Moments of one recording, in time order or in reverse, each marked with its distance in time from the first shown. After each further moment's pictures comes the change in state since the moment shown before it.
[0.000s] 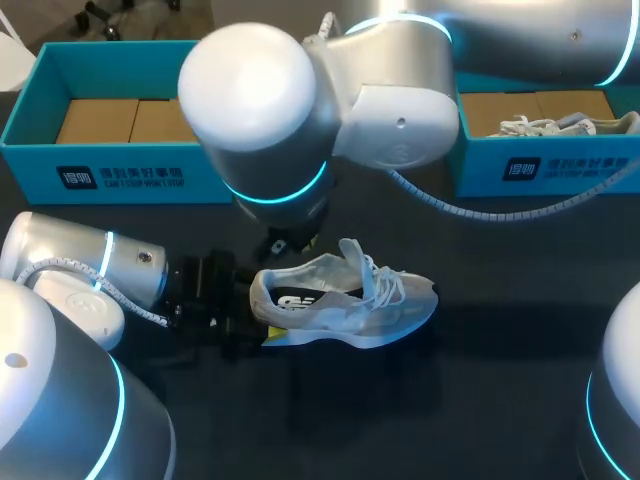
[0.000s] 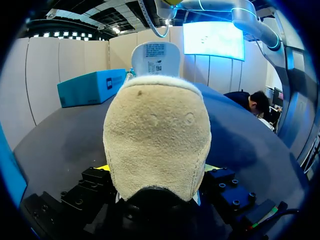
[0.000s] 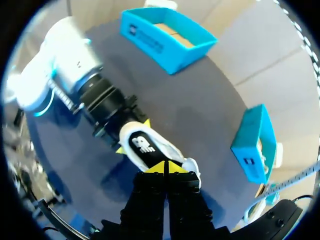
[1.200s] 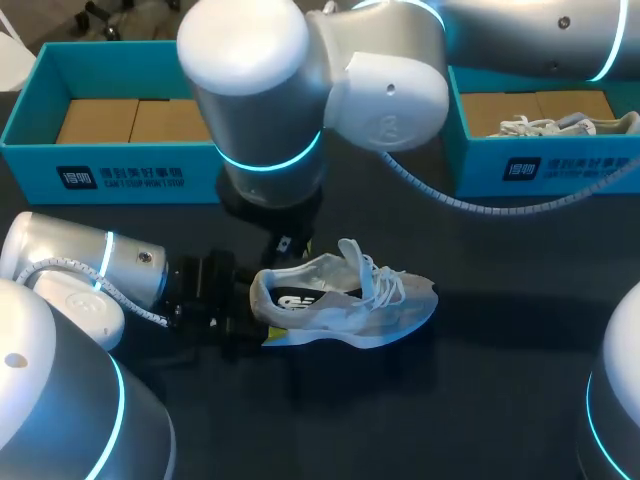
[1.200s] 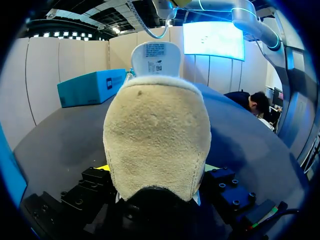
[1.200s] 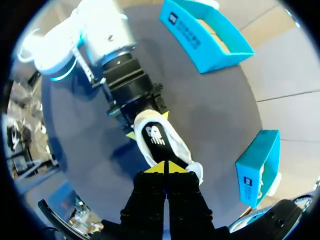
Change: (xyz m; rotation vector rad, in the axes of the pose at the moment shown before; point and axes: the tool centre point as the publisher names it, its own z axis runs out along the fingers) left arm 0.000 0.000 0.000 0.000 0.000 0.000; right arm 0.006 -0.003 0.006 0.071 0.108 -0.270
